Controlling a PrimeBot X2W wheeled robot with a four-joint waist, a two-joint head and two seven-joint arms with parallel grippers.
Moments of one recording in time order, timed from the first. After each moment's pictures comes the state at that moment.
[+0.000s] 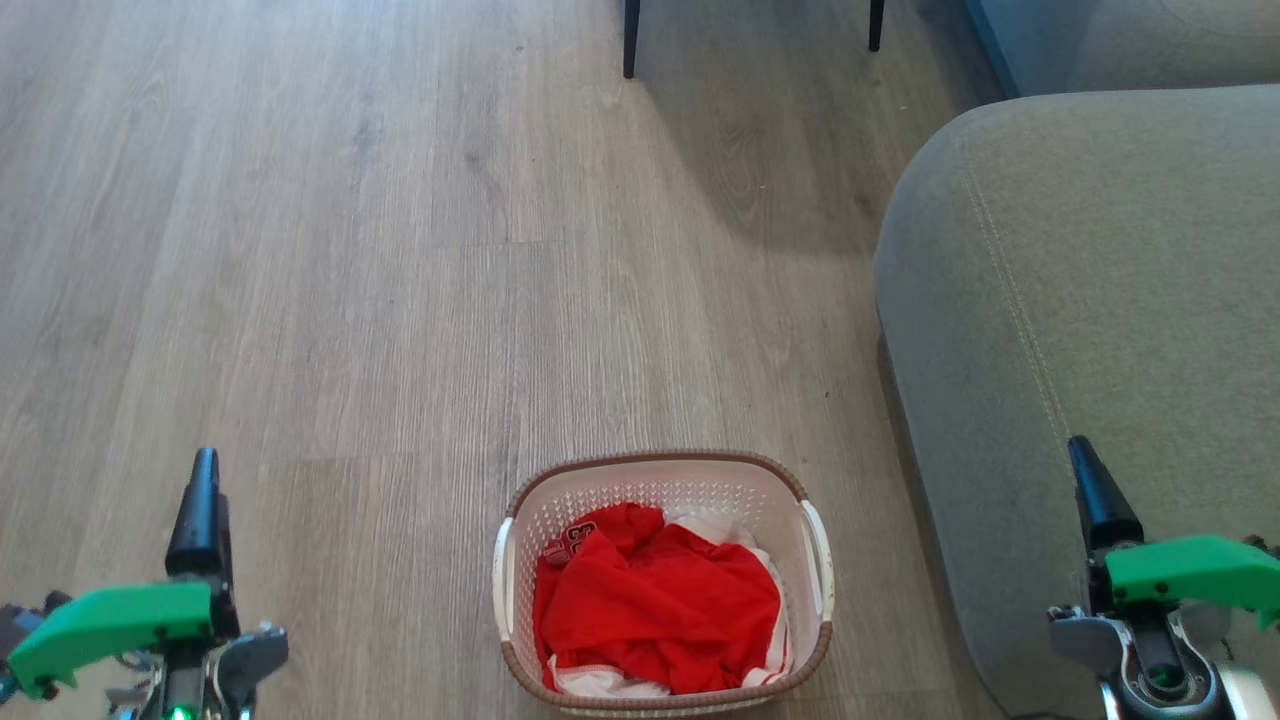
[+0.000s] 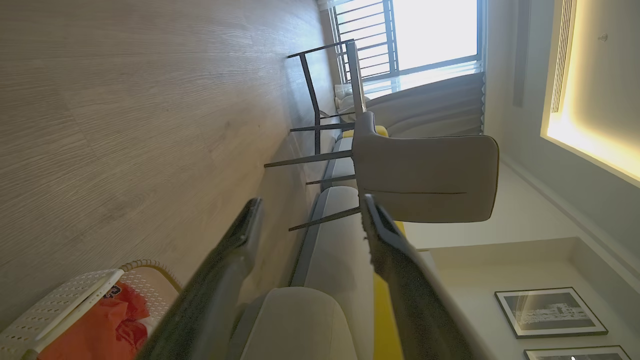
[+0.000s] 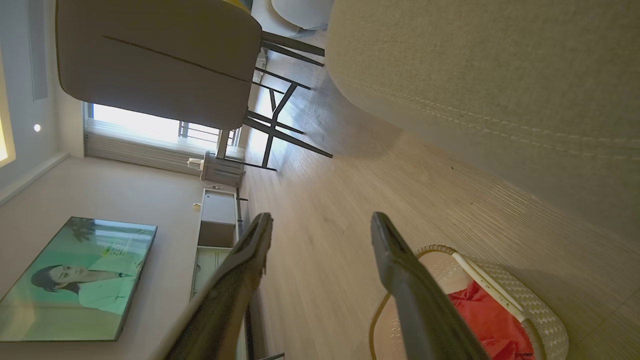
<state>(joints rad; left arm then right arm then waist) -0.03 0.04 0.18 0.27 -1.39 -0.12 0.01 -0.04 -0.03 -0.13 0.23 1.30 0.12 0.01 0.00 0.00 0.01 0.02</state>
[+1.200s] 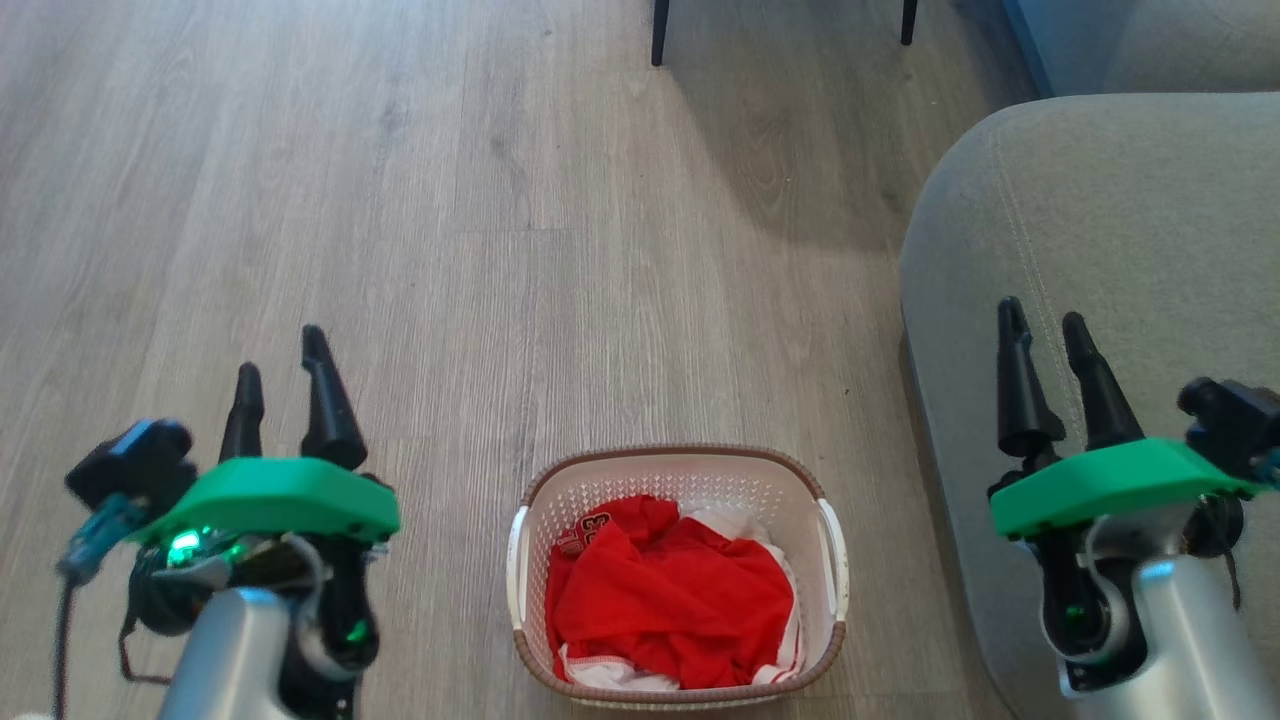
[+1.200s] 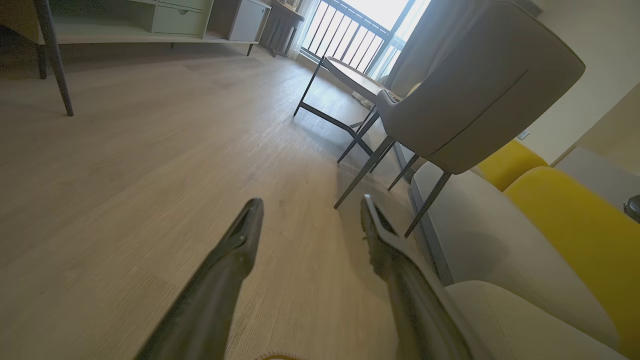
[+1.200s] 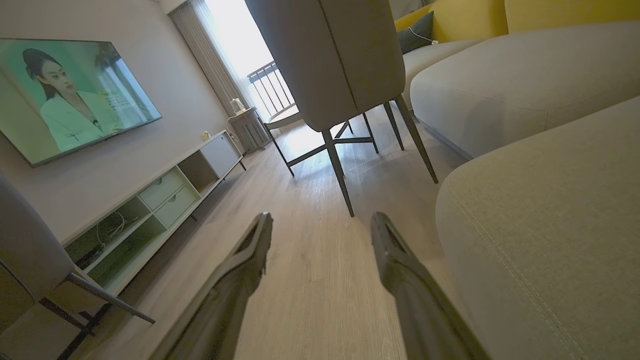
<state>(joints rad) -0.09 0.09 -0.17 -0.06 -0.64 0.32 -0.10 -0.12 -0.06 0.05 0.00 0.58 0.12 -0.10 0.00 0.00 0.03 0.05</state>
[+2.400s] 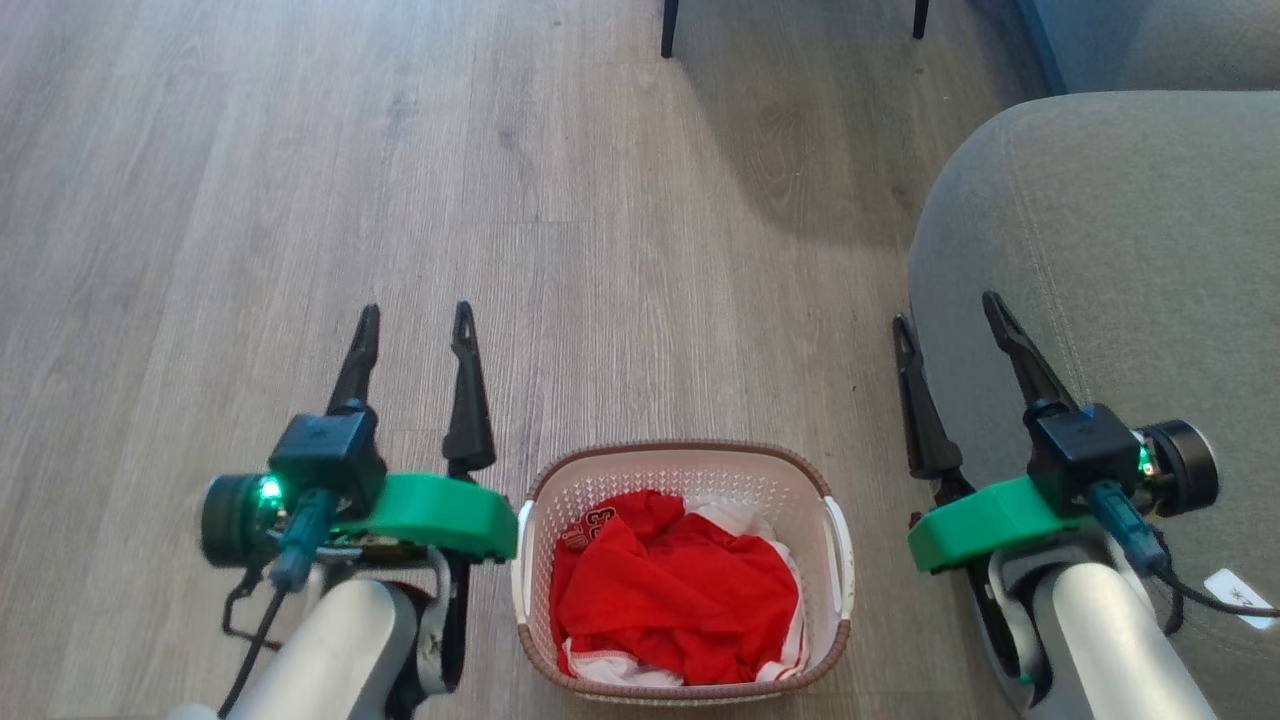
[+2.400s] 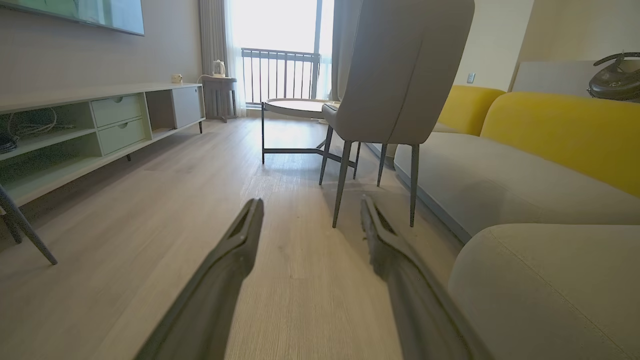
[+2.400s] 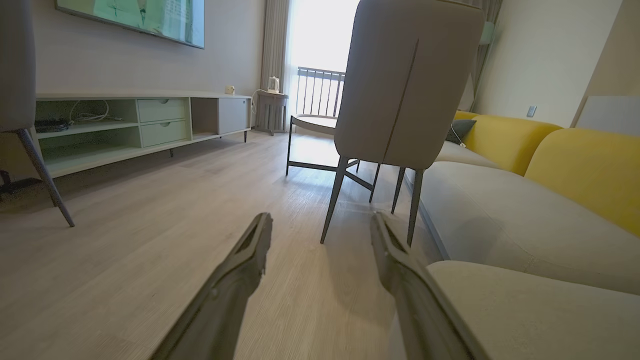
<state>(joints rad) -0.22 0.23 -0.56 -0.05 -0.42 0.45 -0.20 -0.14 -0.09 0.19 0.02 0.05 0.12 -0.20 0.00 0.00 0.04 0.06</state>
